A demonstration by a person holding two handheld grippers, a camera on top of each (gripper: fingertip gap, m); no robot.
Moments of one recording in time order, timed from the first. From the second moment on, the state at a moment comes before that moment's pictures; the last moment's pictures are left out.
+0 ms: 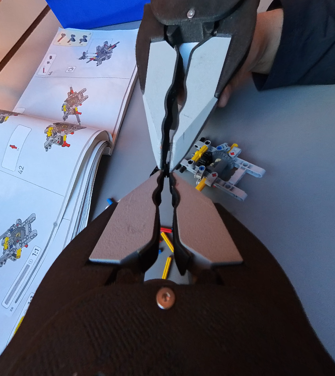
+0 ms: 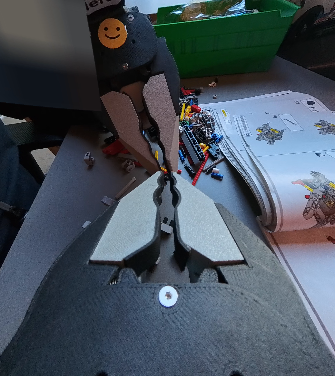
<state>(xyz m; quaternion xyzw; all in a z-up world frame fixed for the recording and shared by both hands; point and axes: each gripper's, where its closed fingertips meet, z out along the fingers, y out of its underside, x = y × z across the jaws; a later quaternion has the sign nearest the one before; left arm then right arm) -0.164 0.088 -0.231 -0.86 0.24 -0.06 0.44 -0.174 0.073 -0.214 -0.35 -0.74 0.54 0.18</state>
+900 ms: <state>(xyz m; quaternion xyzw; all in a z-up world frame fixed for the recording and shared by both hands) -0.181 0.102 -0.271 -0.91 0.25 -0.11 0.33 -0.179 0.108 -0.258 -0.46 -0.77 0.42 0.16</state>
